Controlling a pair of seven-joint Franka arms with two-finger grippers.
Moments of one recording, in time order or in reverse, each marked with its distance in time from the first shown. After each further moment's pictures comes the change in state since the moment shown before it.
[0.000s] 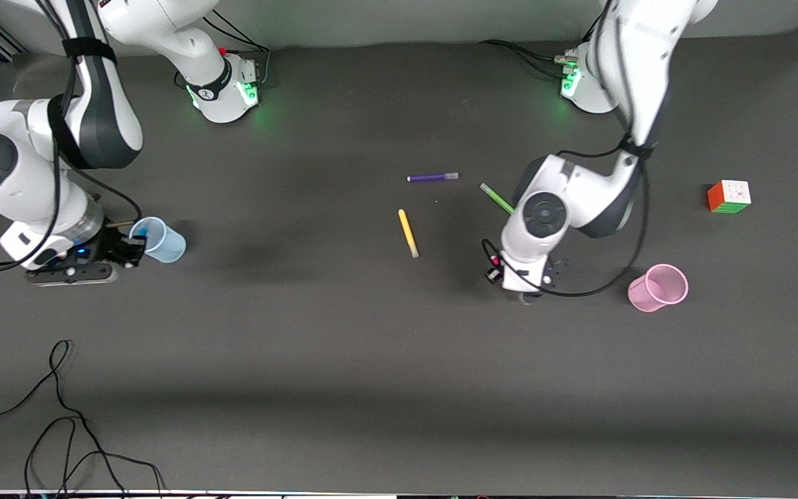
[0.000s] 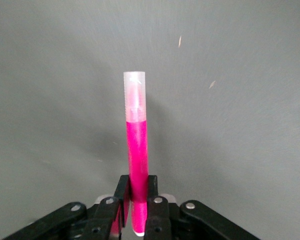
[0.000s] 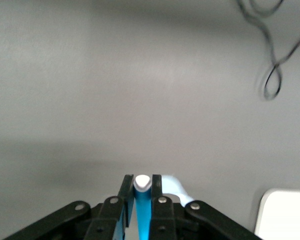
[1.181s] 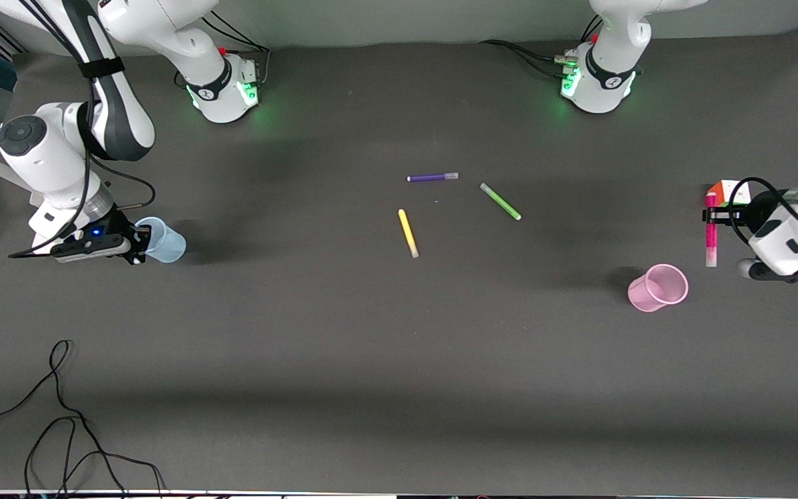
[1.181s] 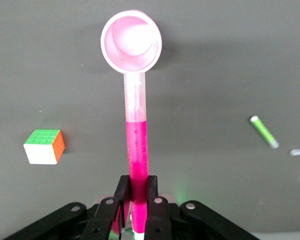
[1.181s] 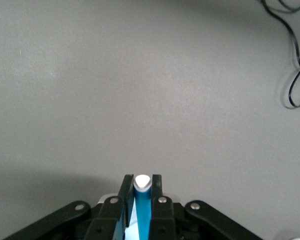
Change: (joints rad) left arm 0.522 -0.171 0.006 0.280 0.047 -0.846 1.189; right arm 0.006 -0.084 -0.125 -0.435 -0.002 0.543 -0.167
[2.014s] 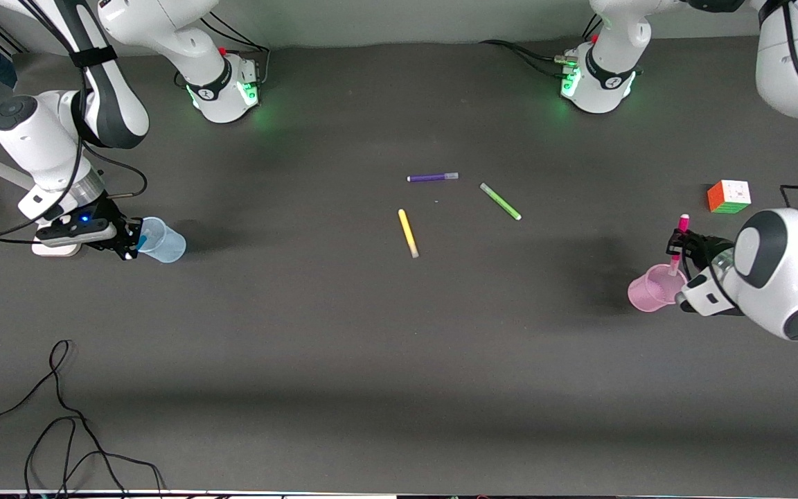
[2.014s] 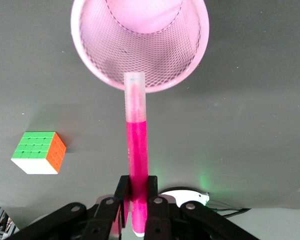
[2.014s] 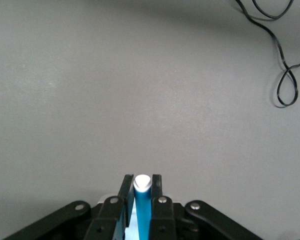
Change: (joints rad) left arm -0.009 0.324 -0.009 0.083 0.090 -0.029 0.007; right arm 0.001 -0.101 -0.066 -0.099 -0.002 0.093 -0.027
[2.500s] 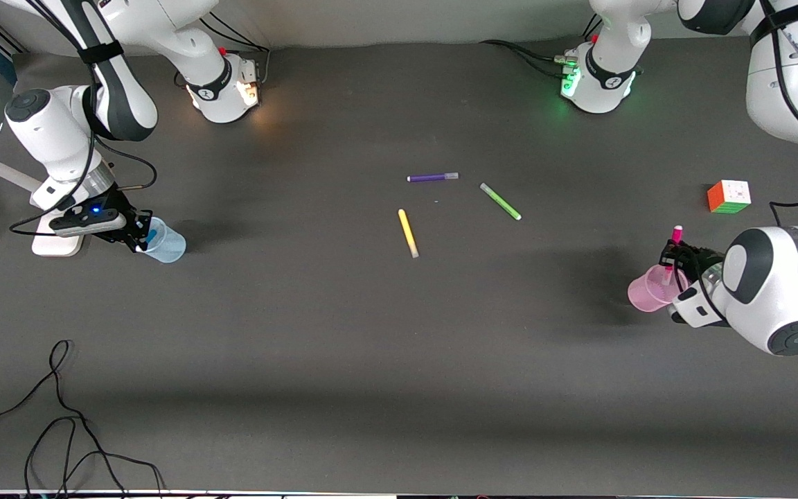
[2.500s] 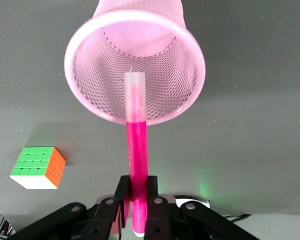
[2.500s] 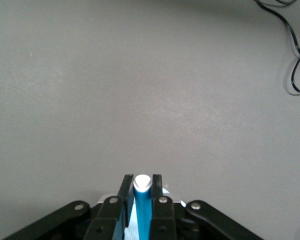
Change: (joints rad) left arm -0.003 0.079 -0.007 0.077 0.001 0.001 0.000; right arm 0.000 -0.012 -0.017 -0.075 -0.004 0.070 -0.003
